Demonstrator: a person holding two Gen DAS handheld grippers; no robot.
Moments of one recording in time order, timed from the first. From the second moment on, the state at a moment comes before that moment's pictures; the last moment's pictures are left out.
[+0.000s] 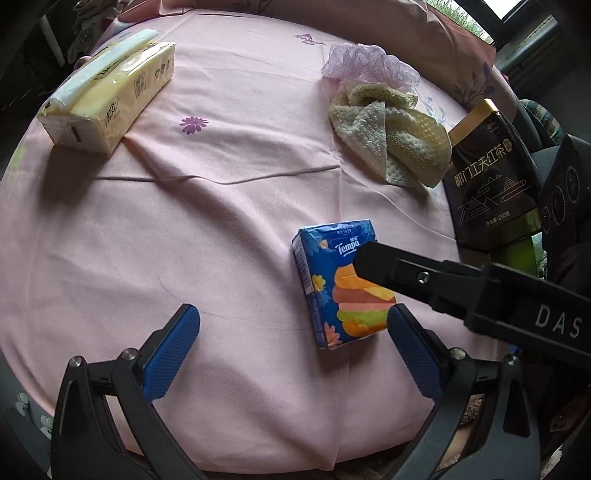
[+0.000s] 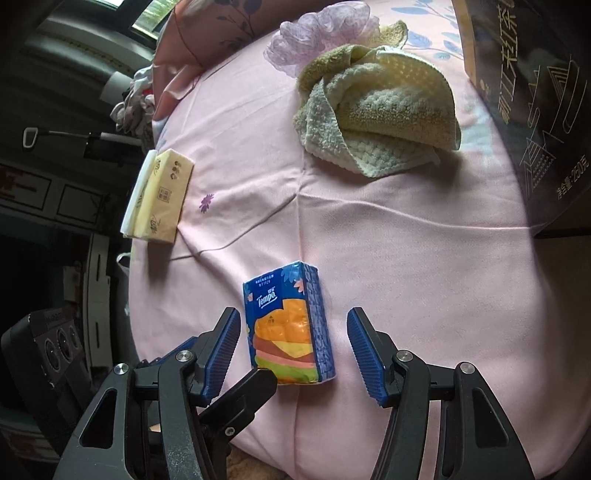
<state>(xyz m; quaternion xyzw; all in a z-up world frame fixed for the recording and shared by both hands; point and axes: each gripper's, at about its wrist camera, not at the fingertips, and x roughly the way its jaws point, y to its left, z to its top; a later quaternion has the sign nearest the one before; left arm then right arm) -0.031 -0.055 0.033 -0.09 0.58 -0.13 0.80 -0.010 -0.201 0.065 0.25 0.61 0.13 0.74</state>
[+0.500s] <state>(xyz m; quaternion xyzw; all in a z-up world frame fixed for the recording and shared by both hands) -0.031 -0.082 0.032 -0.09 0.54 -0.18 0.82 -0.012 -0.196 0.059 0.25 0.62 0.15 0.73</state>
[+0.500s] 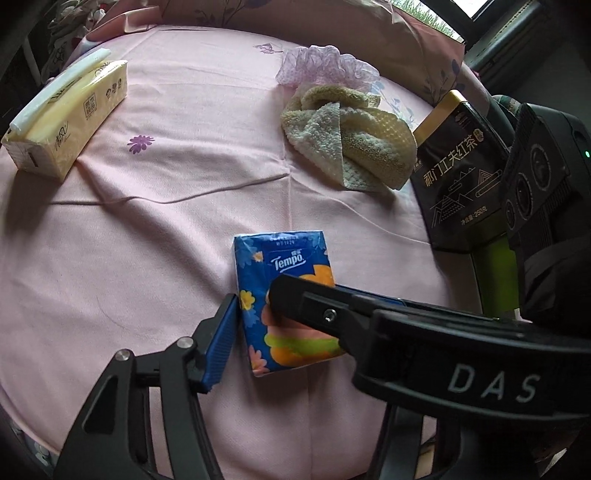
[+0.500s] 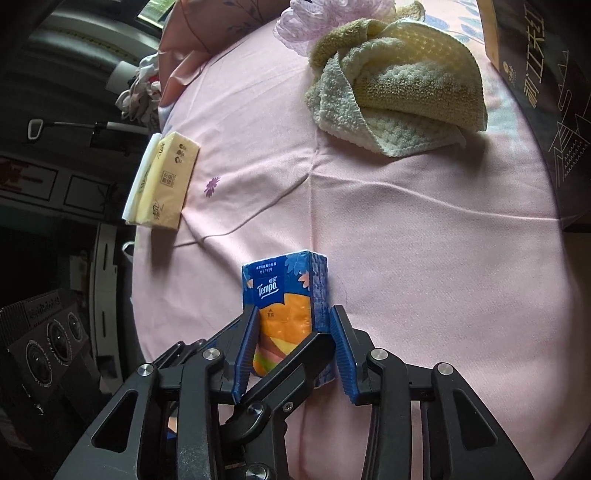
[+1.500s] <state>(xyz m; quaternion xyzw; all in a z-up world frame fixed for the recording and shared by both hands) -0.070 -0.242 0.205 0.00 0.27 -0.38 0.89 -0.077 -0.355 0.251 0.21 0.32 0.04 0.92</state>
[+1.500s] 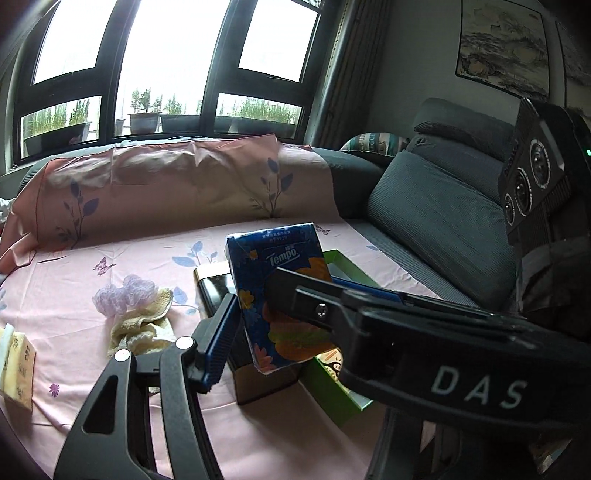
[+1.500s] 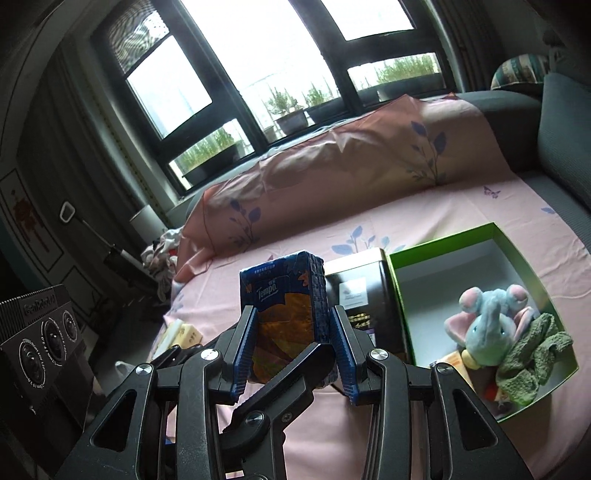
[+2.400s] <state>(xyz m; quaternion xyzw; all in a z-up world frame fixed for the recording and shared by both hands) -0.005 -0.381 0.141 0.06 0.38 -0.44 0.81 -0.057 -0.488 0.169 0.37 0.34 -0.07 0.86</state>
